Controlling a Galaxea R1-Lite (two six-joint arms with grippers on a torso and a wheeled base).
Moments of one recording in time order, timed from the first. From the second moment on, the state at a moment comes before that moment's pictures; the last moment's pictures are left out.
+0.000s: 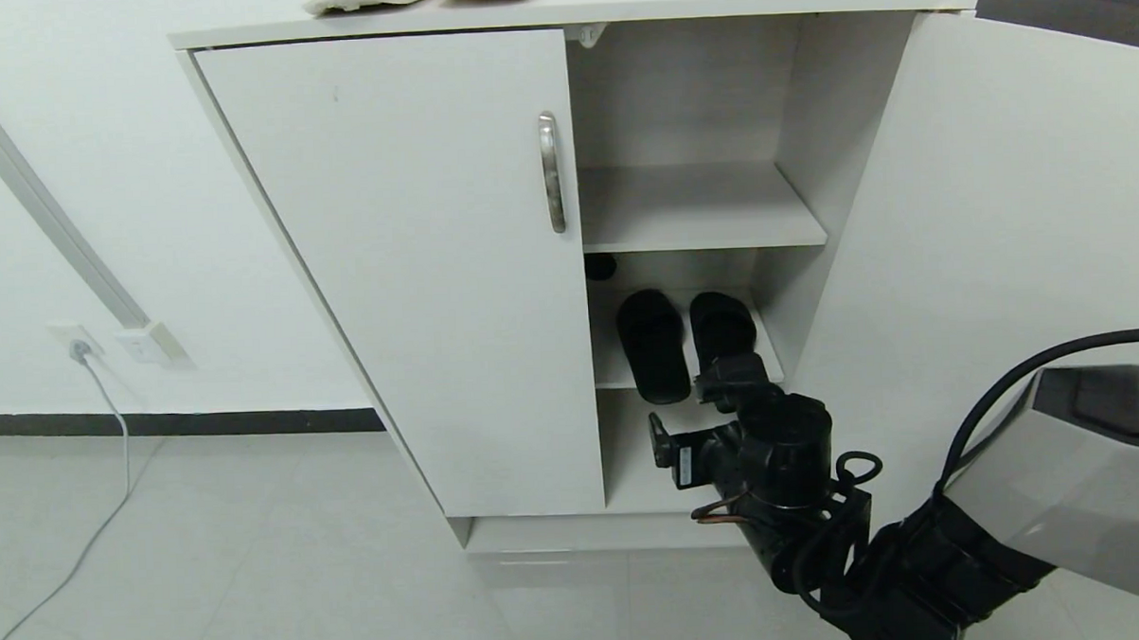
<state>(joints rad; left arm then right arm) 0.00 0.00 0.00 0.00 0.05 -0.10 0.79 2.13 -0.83 -1.19 -0.58 0.08</state>
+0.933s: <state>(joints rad) 0.00 0.00 0.00 0.00 0.05 -0.09 0.78 2.19 -0.80 -1.33 -0.58 0.00</state>
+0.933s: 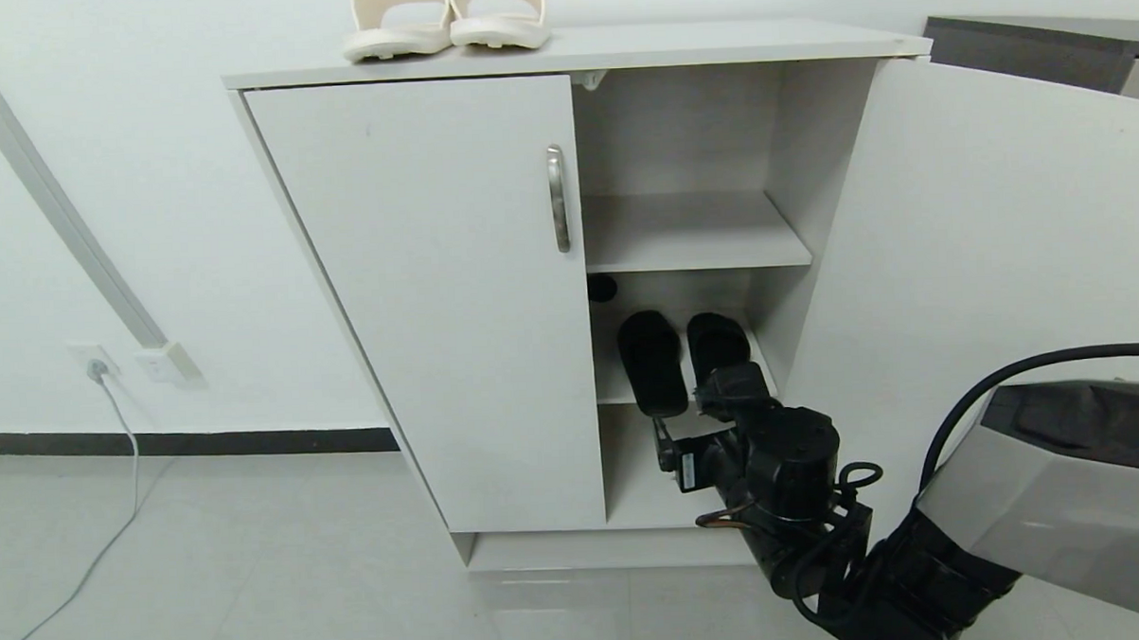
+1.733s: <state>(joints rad) 0.00 0.00 0.00 0.00 0.05 -0.09 0.77 2.19 -0.80 -1.33 -0.58 0.00</state>
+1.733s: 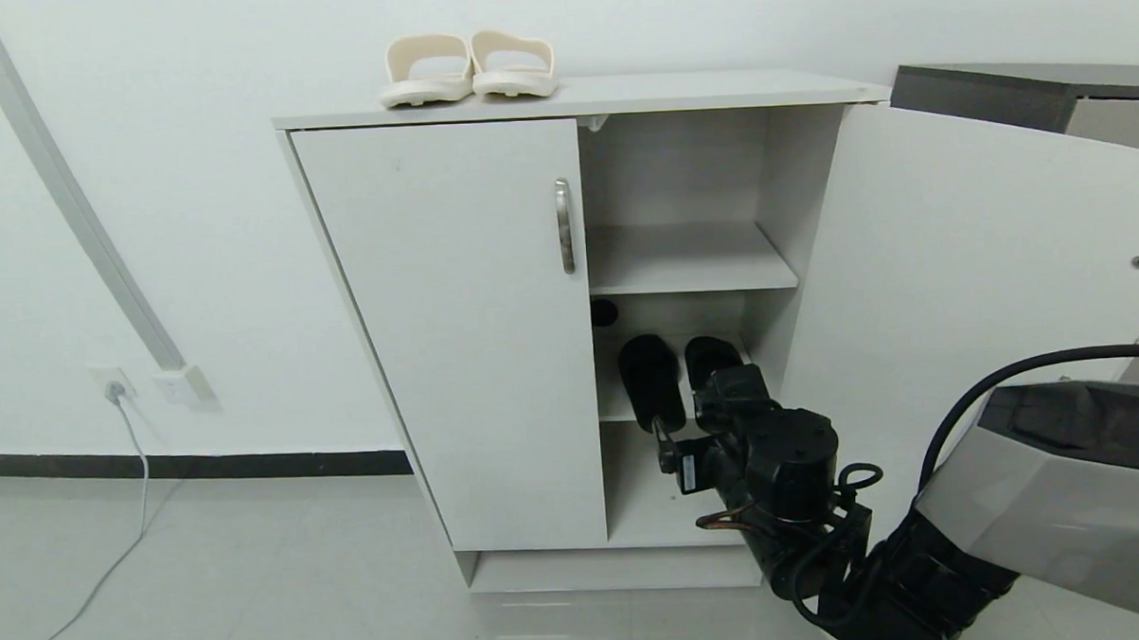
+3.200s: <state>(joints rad) 0.00 0.00 0.00 0.00 0.05 -0.10 0.77 2.20 -0.79 -1.34 -0.57 0.00</state>
